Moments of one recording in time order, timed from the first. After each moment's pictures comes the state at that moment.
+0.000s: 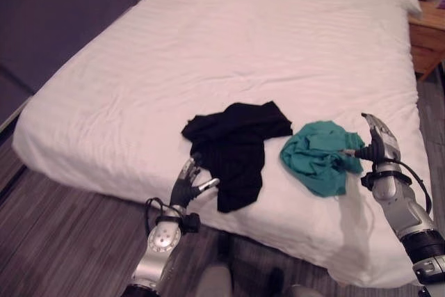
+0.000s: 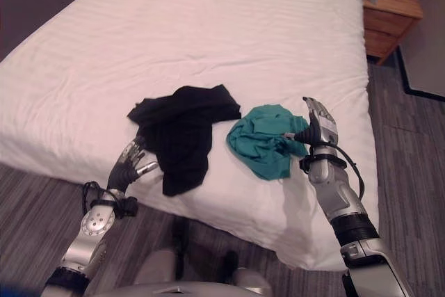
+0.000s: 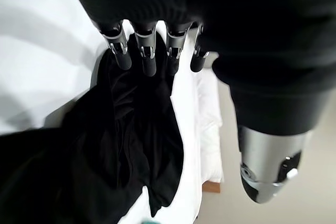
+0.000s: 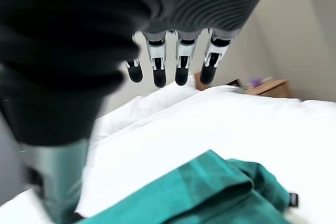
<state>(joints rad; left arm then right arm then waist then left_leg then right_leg) 0.09 0.37 -0.19 0.18 -0.31 -0.25 0.09 -0.26 -0.56 0.16 0.45 -0.43 0.05 -0.36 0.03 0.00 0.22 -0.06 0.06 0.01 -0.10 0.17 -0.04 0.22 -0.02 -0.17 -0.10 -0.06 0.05</state>
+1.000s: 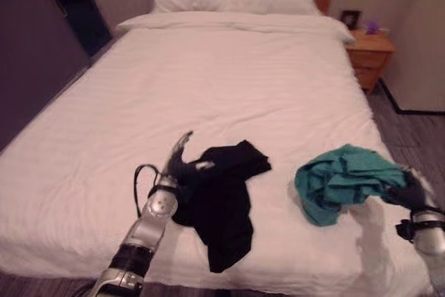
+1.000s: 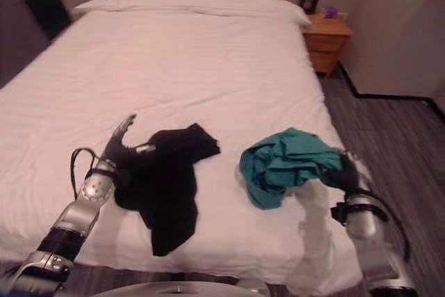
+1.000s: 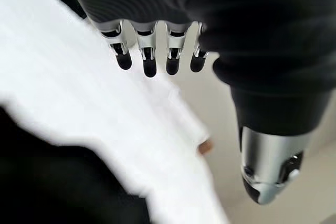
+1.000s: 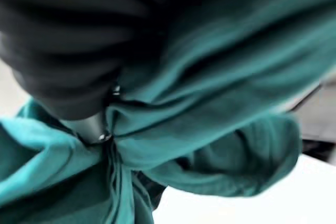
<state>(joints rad) -0.21 0.46 -0.18 0.49 0.18 -0.16 0.19 0.22 -0.65 -0.17 -0.01 -0.28 -0.06 -0.21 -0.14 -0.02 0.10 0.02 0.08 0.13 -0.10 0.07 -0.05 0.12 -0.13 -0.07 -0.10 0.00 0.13</state>
